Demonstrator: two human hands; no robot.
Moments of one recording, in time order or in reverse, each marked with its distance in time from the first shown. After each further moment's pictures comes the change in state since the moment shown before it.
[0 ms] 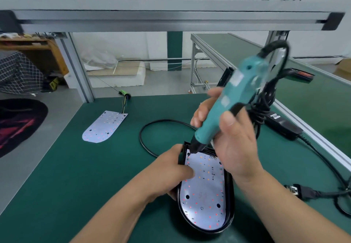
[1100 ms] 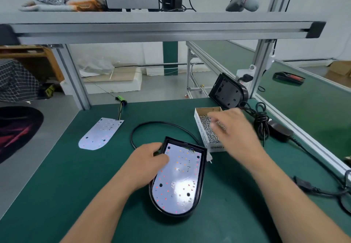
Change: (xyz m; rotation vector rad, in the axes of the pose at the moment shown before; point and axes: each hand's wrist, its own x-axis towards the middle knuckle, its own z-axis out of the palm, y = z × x) left_hand 0.010 -0.011 -0.043 0.254 0.279 0.071; right_hand 0.011 0.018 -0.089 -1.363 -0.056 0.107
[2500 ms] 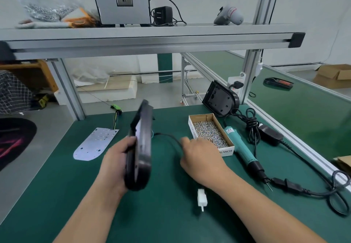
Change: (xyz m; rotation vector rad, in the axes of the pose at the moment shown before) left_hand 0.006 0.001 -0.019 -1.061 0.192 -0.085; right_hand -0.008 -0.067 0.043 -0.393 -0.314 -0.029
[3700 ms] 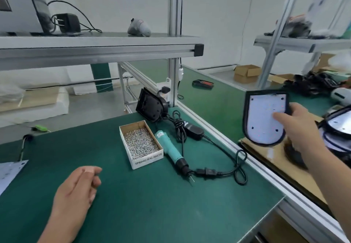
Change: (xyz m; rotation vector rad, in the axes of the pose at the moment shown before) left_hand 0.004 -0.073 0.035 0.622 -0.046 0.345; right_hand -0.208 0.308 -0.151 0.586 0.634 0.951
